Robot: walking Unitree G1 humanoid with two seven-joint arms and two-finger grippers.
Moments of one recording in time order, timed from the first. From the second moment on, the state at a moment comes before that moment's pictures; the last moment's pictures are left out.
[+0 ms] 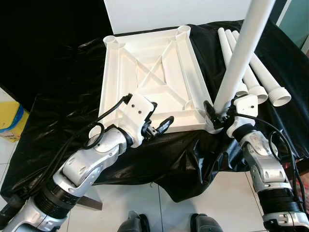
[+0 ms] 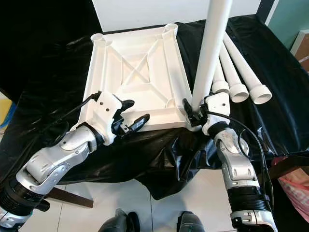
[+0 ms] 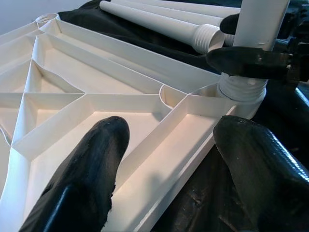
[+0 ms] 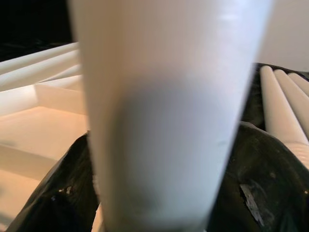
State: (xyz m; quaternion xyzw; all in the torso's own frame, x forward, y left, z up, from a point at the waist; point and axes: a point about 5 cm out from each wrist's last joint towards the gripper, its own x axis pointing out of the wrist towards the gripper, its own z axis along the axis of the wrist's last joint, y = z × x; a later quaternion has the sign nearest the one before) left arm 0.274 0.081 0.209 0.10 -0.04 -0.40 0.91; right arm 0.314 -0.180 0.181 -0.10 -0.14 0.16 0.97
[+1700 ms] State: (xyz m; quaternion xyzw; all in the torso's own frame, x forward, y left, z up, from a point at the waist) left arm 0.279 0.137 0.168 -0.04 -0.10 -0.10 0.99; right arm 0.266 -0.160 0.142 -0.01 -0.15 0.05 0.99
